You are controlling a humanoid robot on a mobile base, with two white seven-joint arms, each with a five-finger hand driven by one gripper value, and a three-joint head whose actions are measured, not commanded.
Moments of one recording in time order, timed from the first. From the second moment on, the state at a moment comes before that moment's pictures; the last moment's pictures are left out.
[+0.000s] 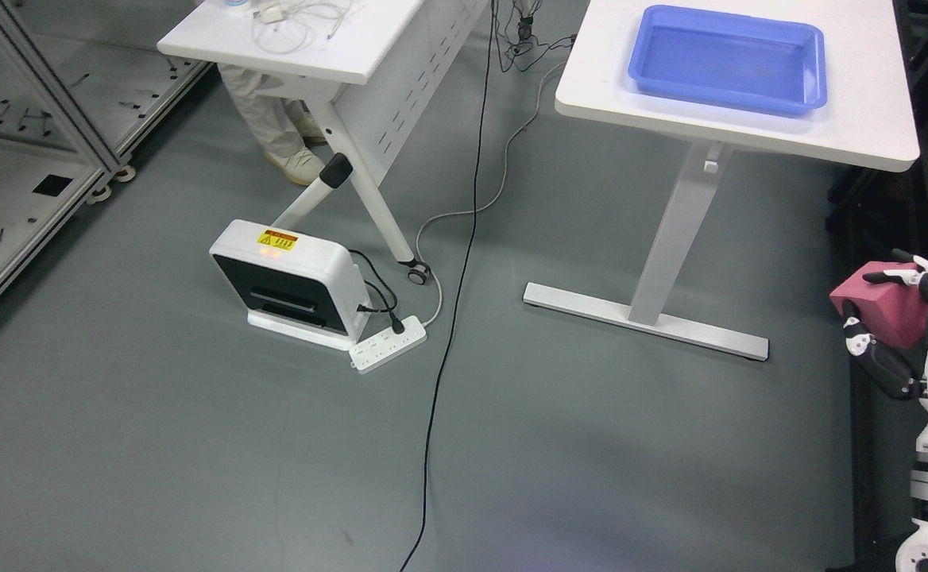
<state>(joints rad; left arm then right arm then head) 0.00 0.00 0.04 0.00 0.00 -0.11 -0.08 0.17 -0.19 -0.16 -1.72 0.70 -0.25 -0.29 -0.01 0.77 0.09</state>
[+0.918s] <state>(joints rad) 0.00 0.00 0.04 0.00 0.00 -0.11 -0.08 0.16 -0.19 -0.16 -1.72 0.70 -0.25 -0.29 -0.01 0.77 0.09</state>
